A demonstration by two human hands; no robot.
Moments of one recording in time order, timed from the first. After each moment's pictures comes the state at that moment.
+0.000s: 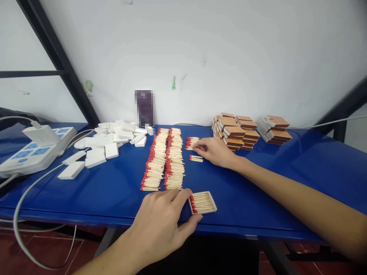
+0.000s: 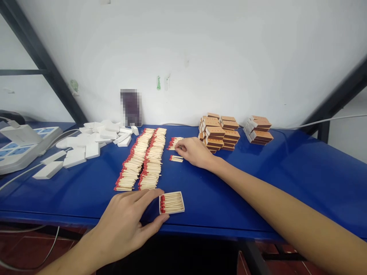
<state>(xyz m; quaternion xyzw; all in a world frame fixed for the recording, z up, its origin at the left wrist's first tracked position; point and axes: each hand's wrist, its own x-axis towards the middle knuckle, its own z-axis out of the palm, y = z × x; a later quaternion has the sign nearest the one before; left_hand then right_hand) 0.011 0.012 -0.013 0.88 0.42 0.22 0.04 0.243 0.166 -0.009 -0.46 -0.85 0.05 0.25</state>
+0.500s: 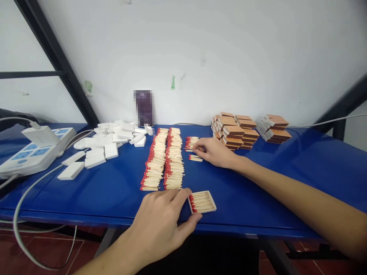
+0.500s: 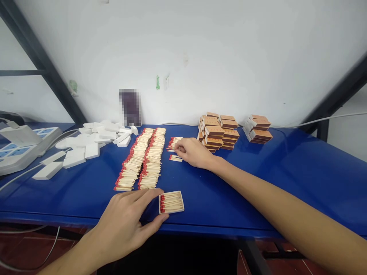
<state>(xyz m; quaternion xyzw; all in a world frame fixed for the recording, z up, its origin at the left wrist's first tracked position) 0.012 0.013 -0.010 0.88 0.42 0.22 0.04 0.240 0.161 -0.005 -0.44 -0.87 0.06 0.23</state>
